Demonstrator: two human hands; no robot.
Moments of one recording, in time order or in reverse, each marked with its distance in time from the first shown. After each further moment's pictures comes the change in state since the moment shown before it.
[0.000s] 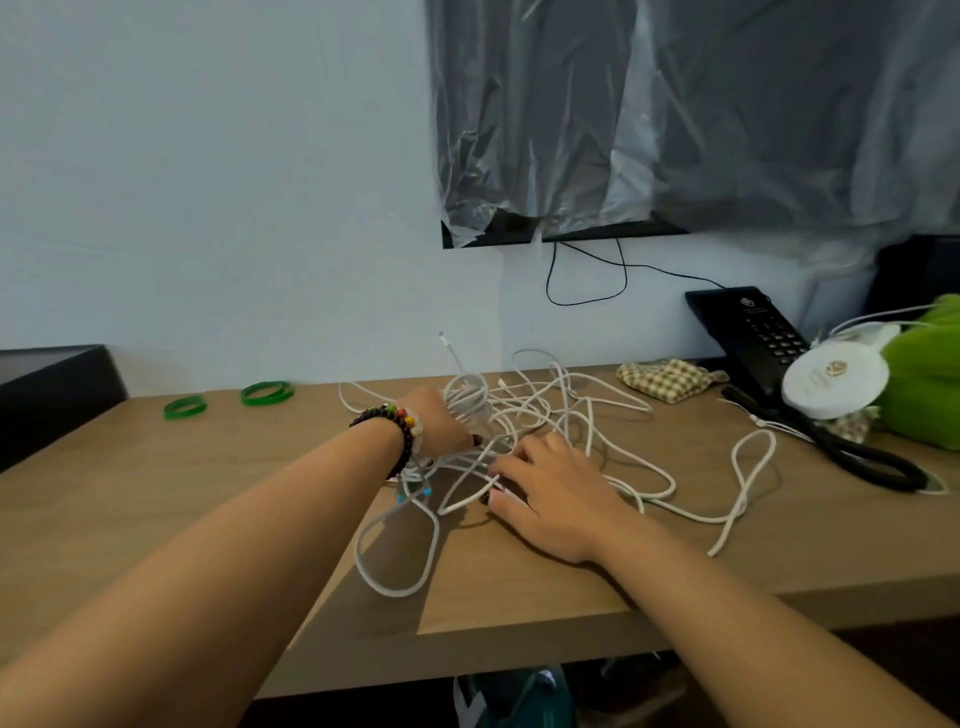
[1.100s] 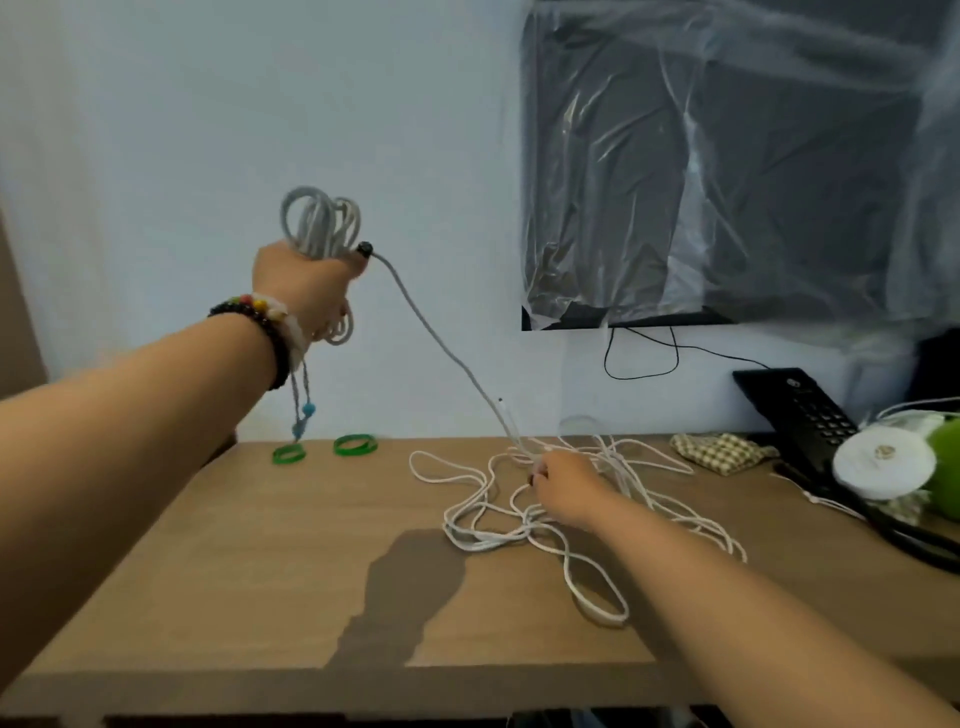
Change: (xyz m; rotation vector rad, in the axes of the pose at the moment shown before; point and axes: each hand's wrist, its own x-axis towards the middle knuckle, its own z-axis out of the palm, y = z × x) left_hand -0.118 -0.027 -0.228 -0.761 0.845 0.143; right_hand 0.072 -0.064 -0.051 0.353 -0.060 0.340
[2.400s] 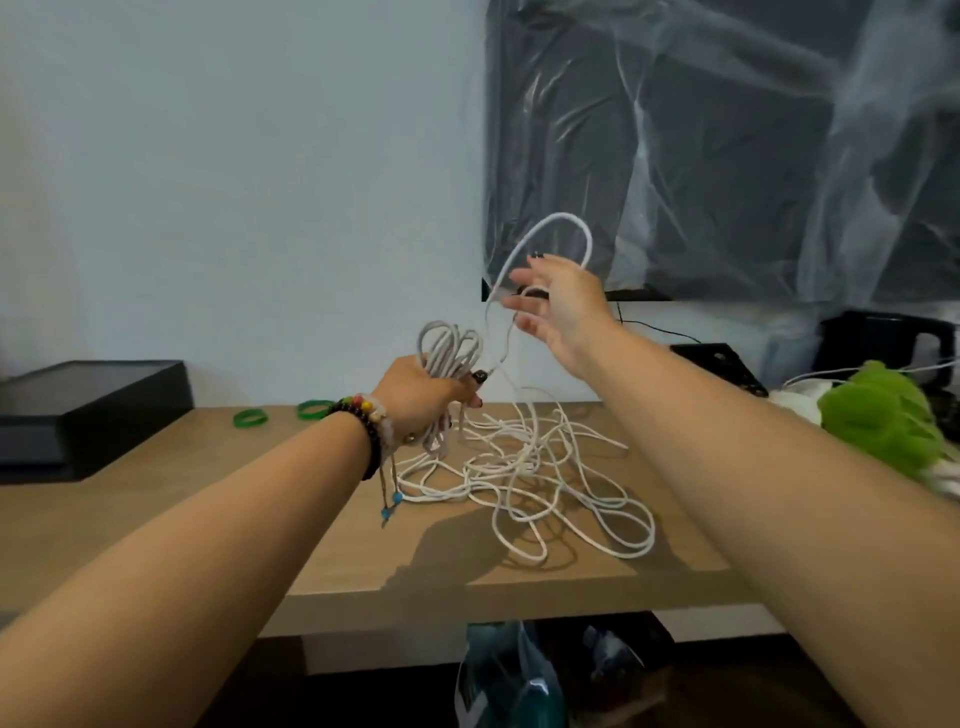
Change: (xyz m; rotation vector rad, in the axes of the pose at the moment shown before) left_hand -0.111 -0.046 0.065 0.075 -0.598 -0.197; right_hand -0.040 -0.070 -0.130 1.329 0.278 -0.028
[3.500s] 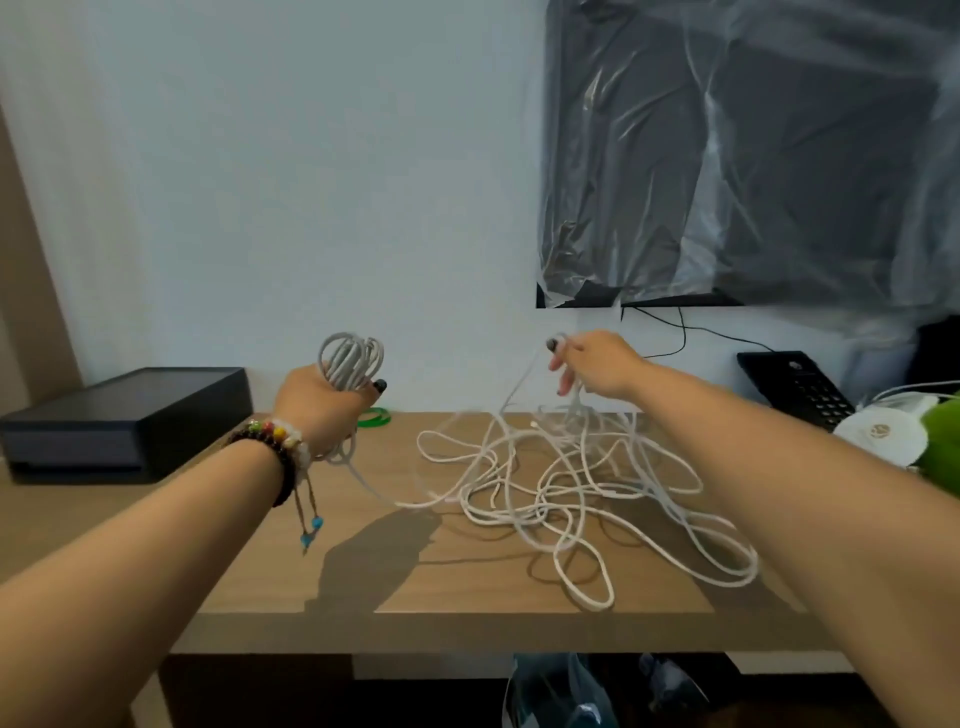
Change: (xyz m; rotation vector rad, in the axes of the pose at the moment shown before) left_hand -0.001 -0.060 -0.110 0.125 0.385 -0.017; right_hand 0.055 0.062 -0.023 -1.190 -0.259 -0.069
